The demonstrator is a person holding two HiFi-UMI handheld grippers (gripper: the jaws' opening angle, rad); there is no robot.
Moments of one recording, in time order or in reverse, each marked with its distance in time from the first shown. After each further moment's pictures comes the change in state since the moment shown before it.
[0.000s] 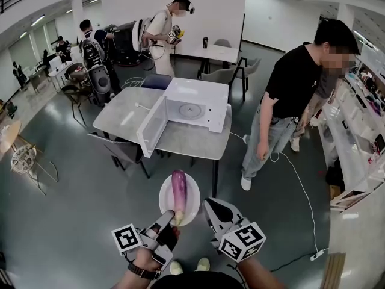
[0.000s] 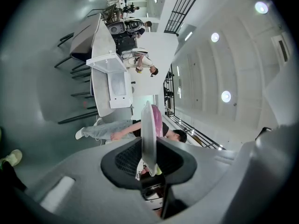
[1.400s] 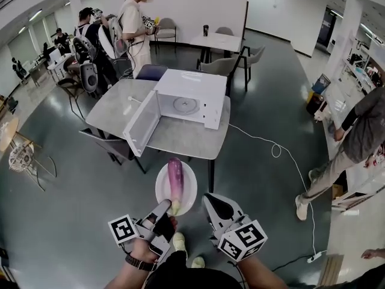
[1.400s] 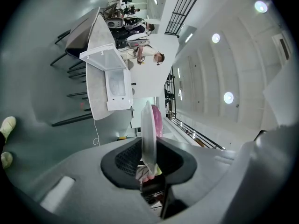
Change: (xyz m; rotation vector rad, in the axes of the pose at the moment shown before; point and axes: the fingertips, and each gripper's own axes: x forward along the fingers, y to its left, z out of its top) left arm 0.104 0.019 0.023 0.001 -0.034 0.004; right arm 0.022 -0.092 0.015 0.011 -0.005 0.016
